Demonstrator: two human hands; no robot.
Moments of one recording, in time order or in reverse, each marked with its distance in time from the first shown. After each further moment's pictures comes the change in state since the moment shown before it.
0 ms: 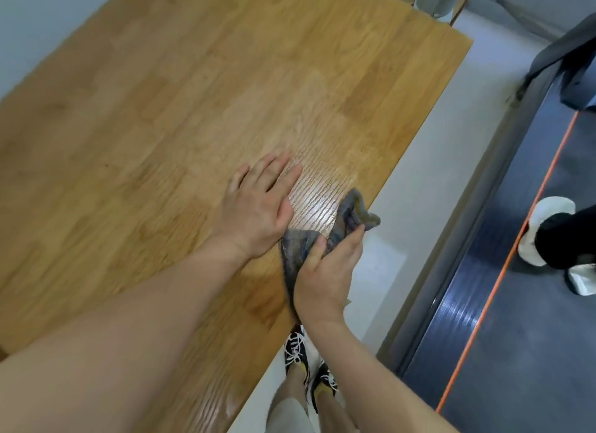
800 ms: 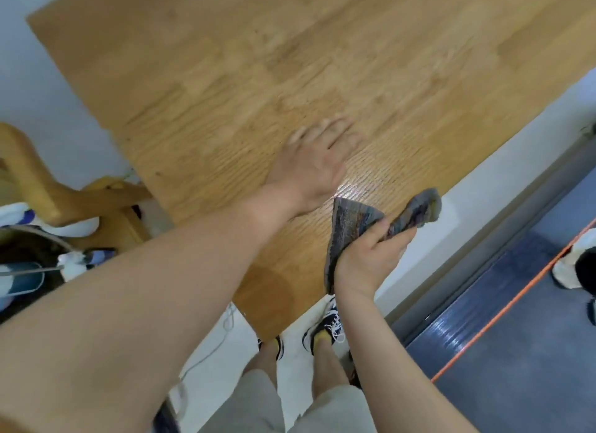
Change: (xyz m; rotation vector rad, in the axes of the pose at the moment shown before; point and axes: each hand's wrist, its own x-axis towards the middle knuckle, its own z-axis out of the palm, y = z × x) left_hand -0.137 -0.041 -0.002 -0.117 -0.009 -0.104; right_hand -0.126 0.023 0.035 0.046 0.128 0.081
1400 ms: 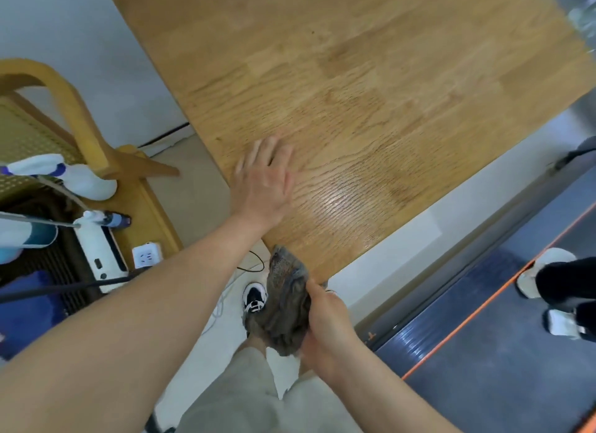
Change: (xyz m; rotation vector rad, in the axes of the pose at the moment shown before) left_hand -0.133 -0.042 -0.002 -0.224 0.252 -0.442; right_hand -0.142 0.007 -0.054 -0.007 -0.733 0.838
